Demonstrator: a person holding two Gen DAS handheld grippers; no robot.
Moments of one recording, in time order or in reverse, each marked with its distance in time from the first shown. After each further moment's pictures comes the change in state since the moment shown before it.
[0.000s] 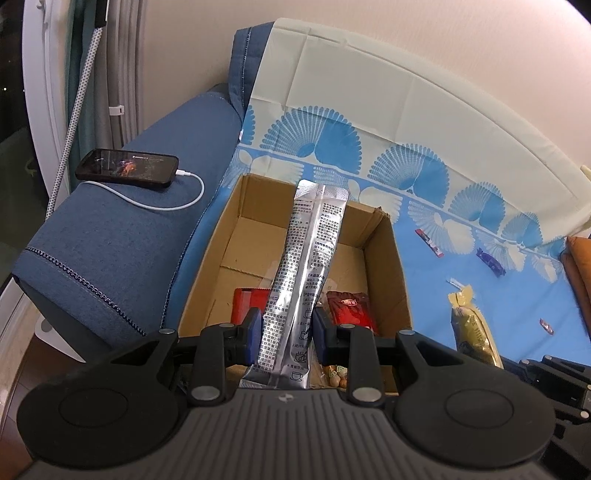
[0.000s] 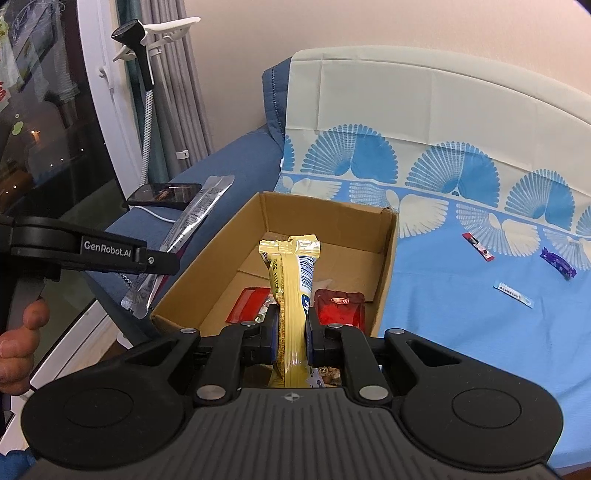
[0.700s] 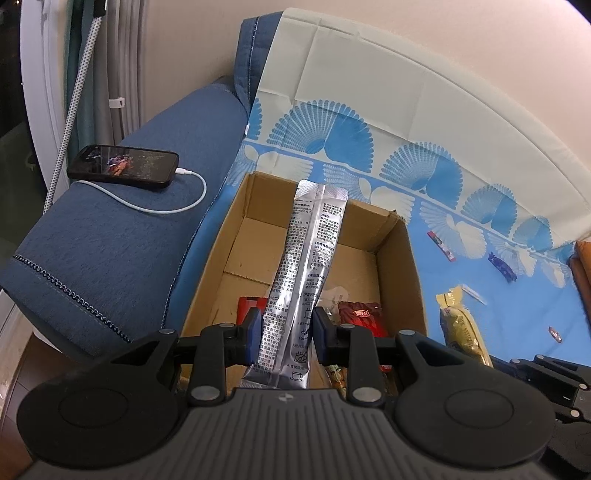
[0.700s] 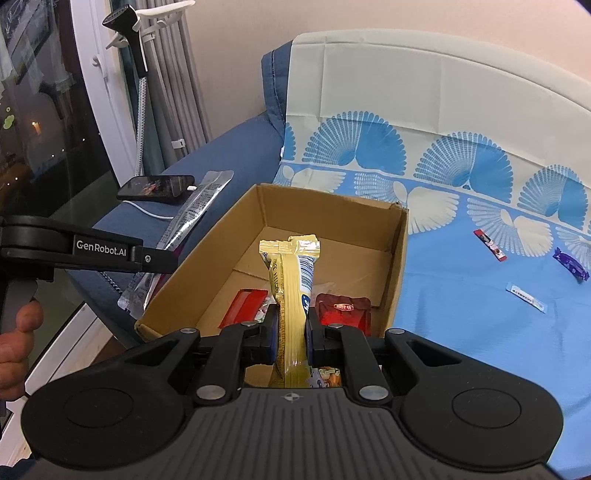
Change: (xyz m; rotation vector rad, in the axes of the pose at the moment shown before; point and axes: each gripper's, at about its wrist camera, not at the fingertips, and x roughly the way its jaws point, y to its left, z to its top) left arm 0.031 0.003 0.012 -0.019 0.022 0.018; right arm 0.044 0.000 0.013 -0.003 0.044 0.006
